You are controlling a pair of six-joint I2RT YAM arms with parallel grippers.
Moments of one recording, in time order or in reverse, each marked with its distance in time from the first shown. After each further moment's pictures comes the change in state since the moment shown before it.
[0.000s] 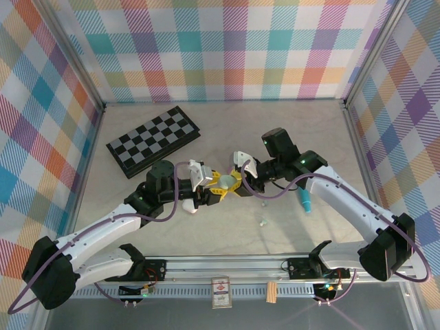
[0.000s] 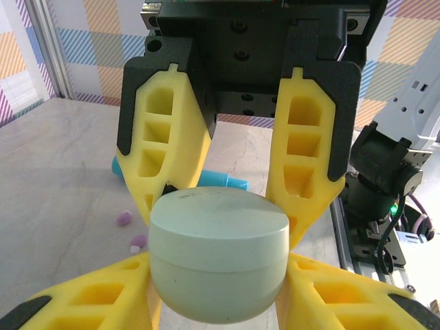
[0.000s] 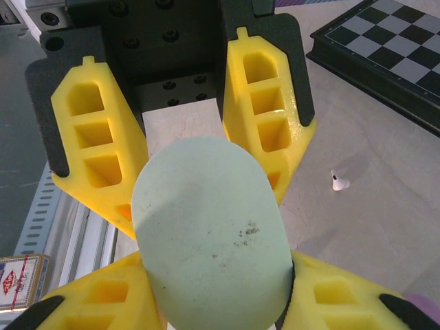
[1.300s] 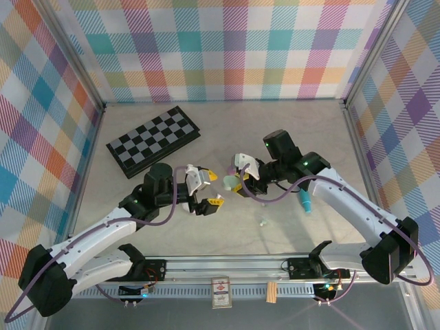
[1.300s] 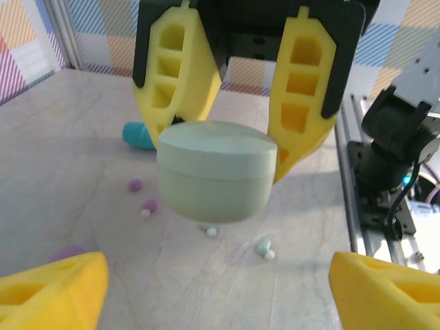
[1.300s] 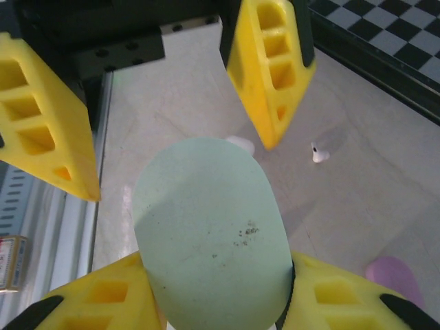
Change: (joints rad) left arm 0.011 -0.061 -0.015 -0.127 -0.036 0.070; right arm 0.003 -0.030 -0.002 -0.047 0.089 -0.018
